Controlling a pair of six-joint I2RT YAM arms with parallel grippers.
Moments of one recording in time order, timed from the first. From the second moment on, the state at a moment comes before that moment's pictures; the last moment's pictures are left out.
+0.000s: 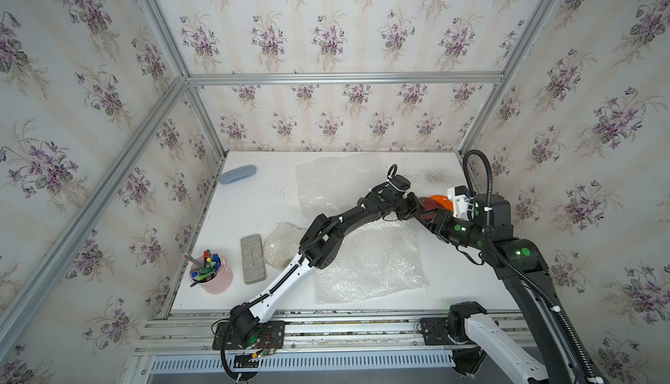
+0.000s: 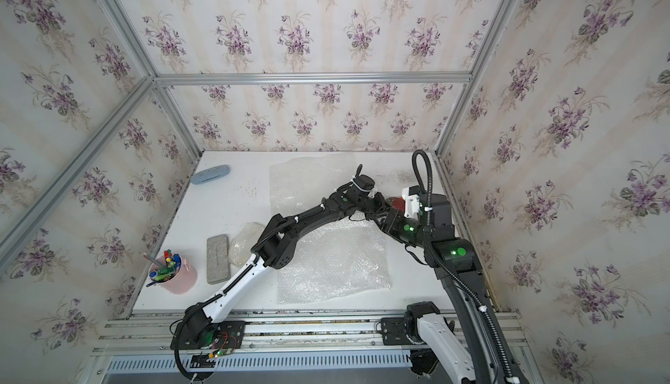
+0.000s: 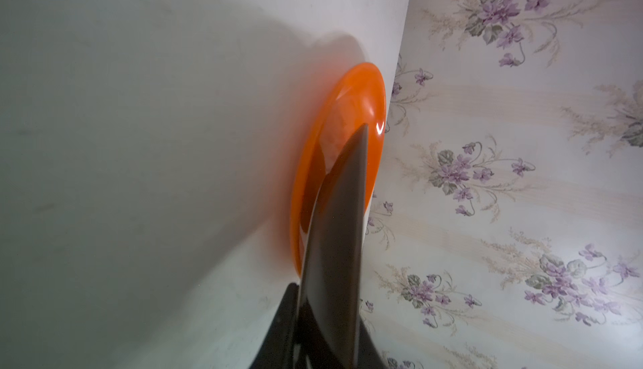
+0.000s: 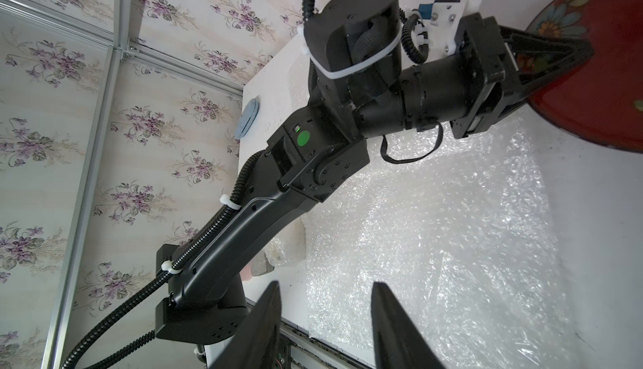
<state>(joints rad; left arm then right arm) -0.86 2.83 2.52 -0.25 0.46 -1.30 0.17 0.79 0.94 -0.80 -0.49 0.71</state>
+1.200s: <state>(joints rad) -0.91 2.91 2.63 -0.18 0.26 -1.50 0.17 0.78 0.91 -0.78 -0.51 0.70</state>
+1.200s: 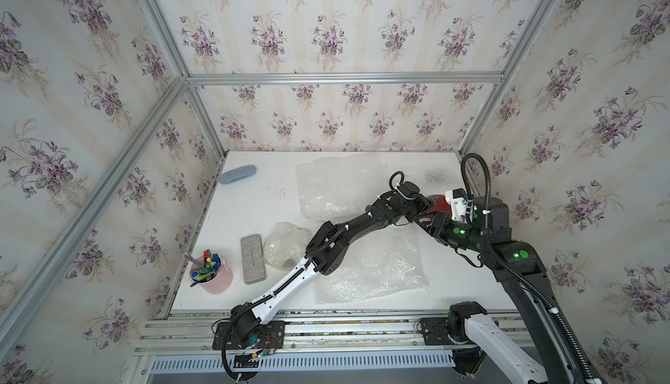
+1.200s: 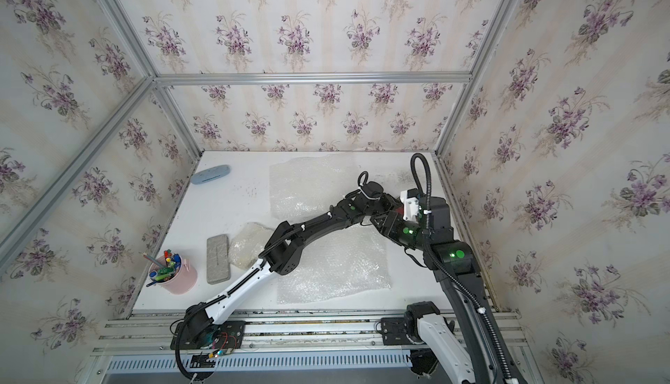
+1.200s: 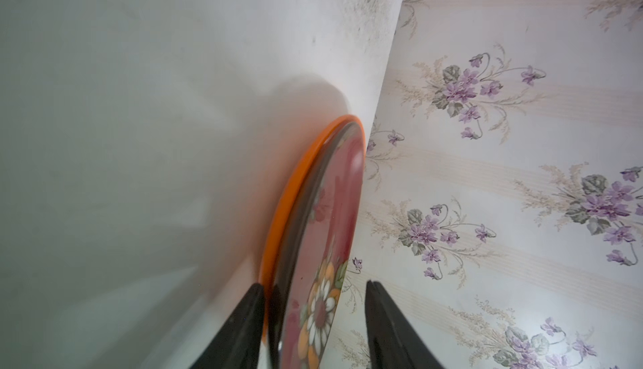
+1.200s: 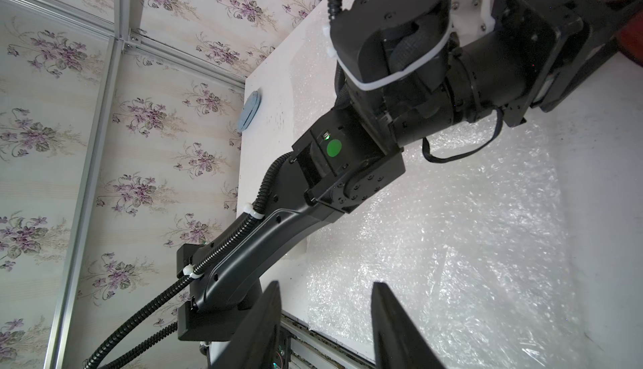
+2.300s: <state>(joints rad) -0.75 2.17 1.89 -0.31 0.34 -1.13 0.17 0.80 0.96 -0.74 -0.55 0.70</state>
